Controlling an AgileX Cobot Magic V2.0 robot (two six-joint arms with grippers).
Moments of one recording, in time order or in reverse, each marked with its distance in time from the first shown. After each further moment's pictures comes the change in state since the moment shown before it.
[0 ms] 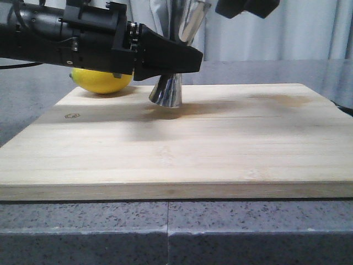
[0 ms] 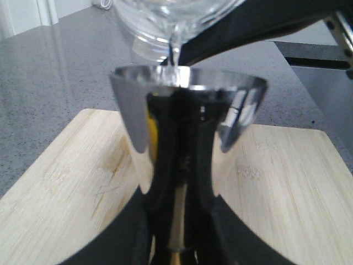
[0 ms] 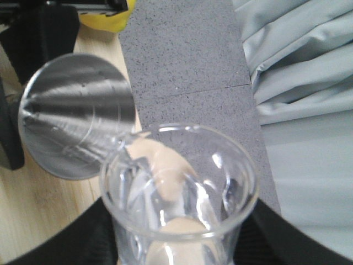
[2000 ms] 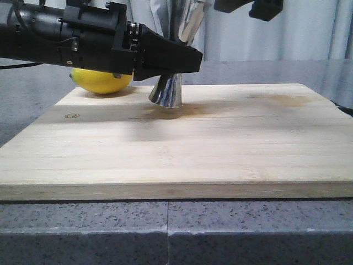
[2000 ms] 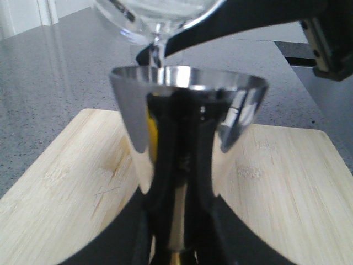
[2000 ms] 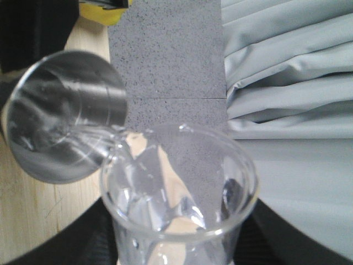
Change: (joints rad) left arm 0.000 0.000 0.000 0.000 0.000 0.000; right arm 0.020 0.016 0.000 -0.160 -0.031 -0.029
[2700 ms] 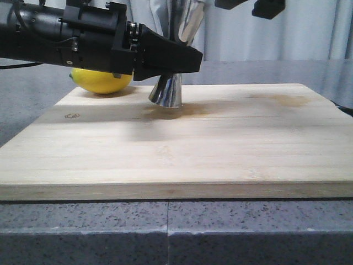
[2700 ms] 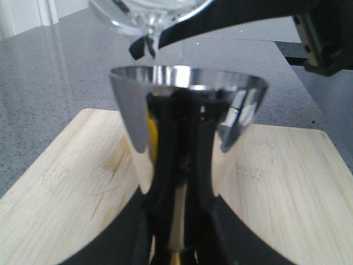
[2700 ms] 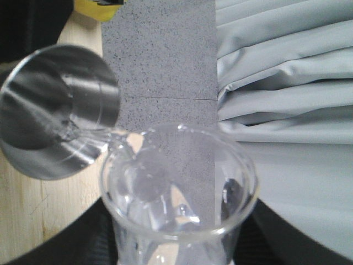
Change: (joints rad) left arm 0.000 0.000 0.000 0.000 0.000 0.000; right arm 0.000 0.000 0.000 -0.040 -0.008 -0.008
